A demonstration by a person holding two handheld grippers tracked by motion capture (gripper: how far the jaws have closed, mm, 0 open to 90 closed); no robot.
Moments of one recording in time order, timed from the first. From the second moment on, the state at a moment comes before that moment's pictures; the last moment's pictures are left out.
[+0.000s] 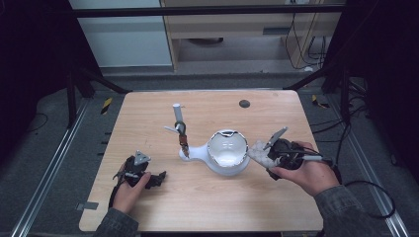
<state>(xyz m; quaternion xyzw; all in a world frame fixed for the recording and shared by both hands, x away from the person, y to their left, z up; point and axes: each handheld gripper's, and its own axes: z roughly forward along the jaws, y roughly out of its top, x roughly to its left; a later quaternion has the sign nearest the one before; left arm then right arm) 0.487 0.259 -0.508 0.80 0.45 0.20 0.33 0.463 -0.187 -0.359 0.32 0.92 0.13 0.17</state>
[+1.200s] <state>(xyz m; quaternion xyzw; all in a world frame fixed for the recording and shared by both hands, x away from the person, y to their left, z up) 0.487 0.259 -0.509 0.80 0.45 0.20 0.33 0.470 -0.136 -0.346 0.26 0.95 0.11 0.16</state>
